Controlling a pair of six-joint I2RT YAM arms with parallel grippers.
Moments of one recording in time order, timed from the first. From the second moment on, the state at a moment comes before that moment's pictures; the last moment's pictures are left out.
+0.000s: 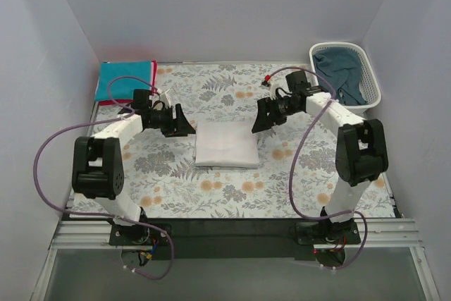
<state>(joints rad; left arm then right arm) -0.07 1.72 1.03 -0.36 0.80 -0.20 0.30 1.84 1.34 -0.64 -0.77 -0.13</state>
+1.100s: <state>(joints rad) -0.22 1.75 0.68 0.13 1.05 -0.75 0.40 1.91 0.97 -0.23 -1.20 0.23</state>
